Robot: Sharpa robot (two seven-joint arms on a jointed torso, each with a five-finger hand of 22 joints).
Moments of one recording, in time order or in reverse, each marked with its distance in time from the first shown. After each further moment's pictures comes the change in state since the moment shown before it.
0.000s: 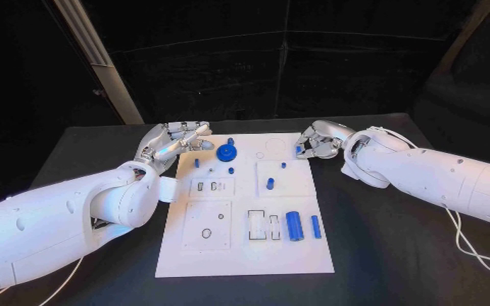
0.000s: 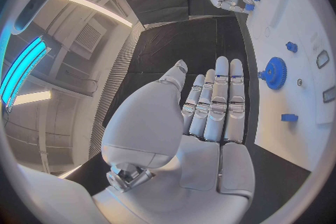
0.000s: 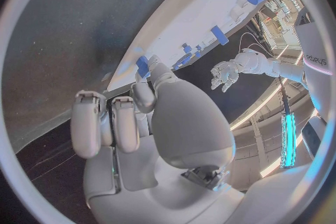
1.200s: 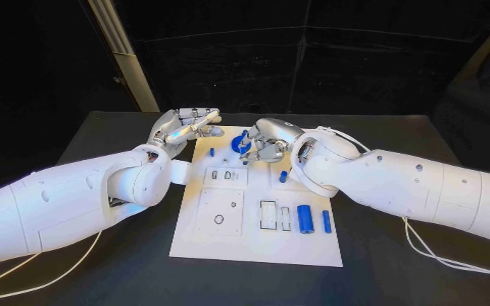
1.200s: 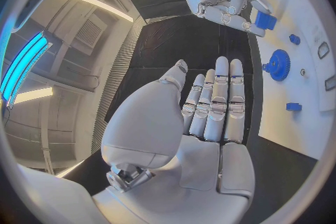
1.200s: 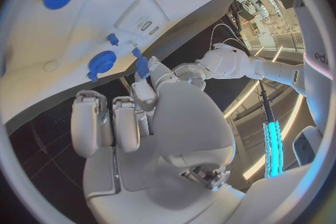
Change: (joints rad) left arm 0.001 0.003 0.000 -0.025 0.038 0.004 -0.003; left_hand 0.004 -0.004 0.004 -0.004 0.000 0.004 0.004 0.000 0.000 0.003 0.004 -0.004 0.000 0.000 0.000 -0.005 0.003 0.000 0.000 0.000 -0.004 -0.002; right arm 0.006 0.222 0.000 0.242 -0.099 -0.057 -0.222; right_hand -0.033 0.020 0.044 -0.005 0.016 0.000 0.000 -0.016 -0.005 -0.015 -0.011 -0.040 -0.033 -0.004 -0.003 0.000 0.000 0.000 -0.007 -0.007 0.000 0.000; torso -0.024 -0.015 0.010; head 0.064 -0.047
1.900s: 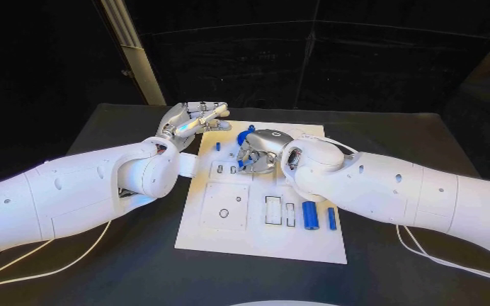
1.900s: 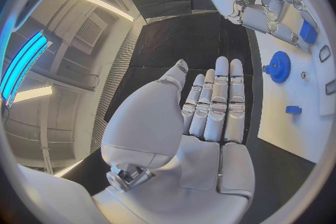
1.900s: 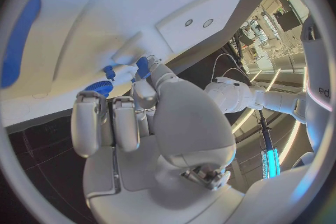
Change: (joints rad) left arm 0.001 0.008 0.000 -0.003 0.009 0.003 0.000; left_hand 0.000 0.000 0.001 -0.007 0.000 0.003 -0.004 0.000 0.000 0.004 -0.004 0.000 0.000 0.000 0.000 -0.002 0.001 0.000 0.000 0.000 0.000 -0.001; right arm -0.023 0.092 -0.031 -0.076 -0.168 0.099 -0.044; right_hand -0.009 -0.009 0.009 0.001 0.006 0.000 0.000 0.000 0.000 -0.008 0.000 -0.022 -0.014 0.000 0.000 -0.005 0.000 0.000 -0.001 -0.001 0.000 0.001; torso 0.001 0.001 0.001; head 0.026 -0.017
